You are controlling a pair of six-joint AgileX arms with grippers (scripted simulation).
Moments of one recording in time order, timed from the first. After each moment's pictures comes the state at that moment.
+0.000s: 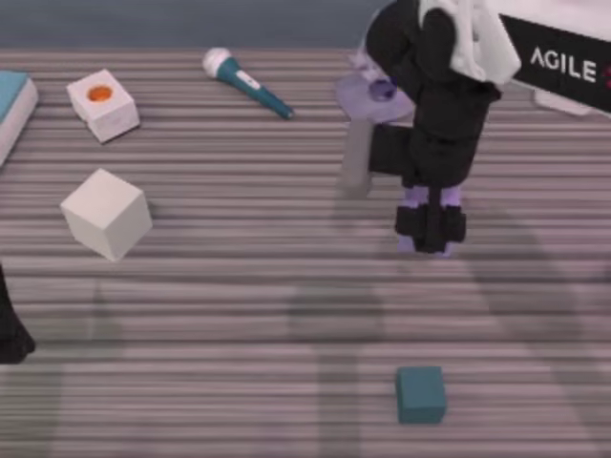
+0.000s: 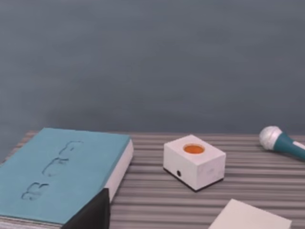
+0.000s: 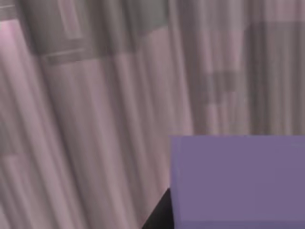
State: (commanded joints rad) left arm 0.02 0.00 0.00 0.00 0.00 0.00; right arm 0.51 2.24 1.86 -1.18 0.00 -0.88
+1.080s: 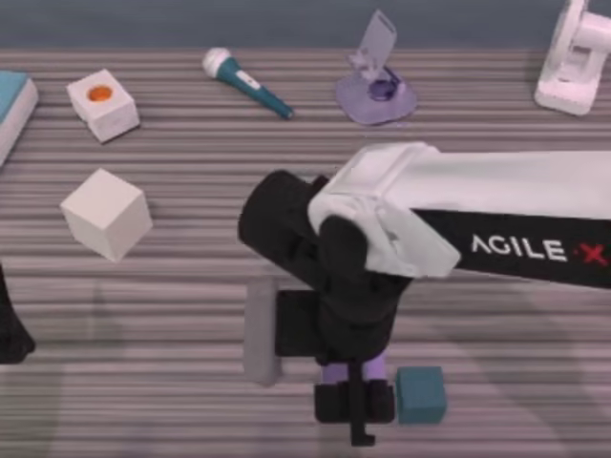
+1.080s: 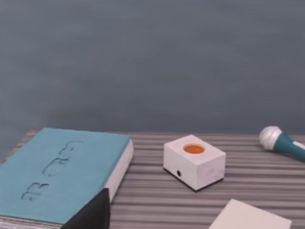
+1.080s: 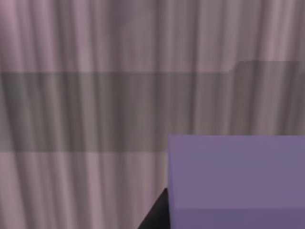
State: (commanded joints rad) left arm 0.02 0.00 0.00 0.00 0.00 0.00; right arm 0.91 2.01 1.41 -0.96 -0.01 -0.65
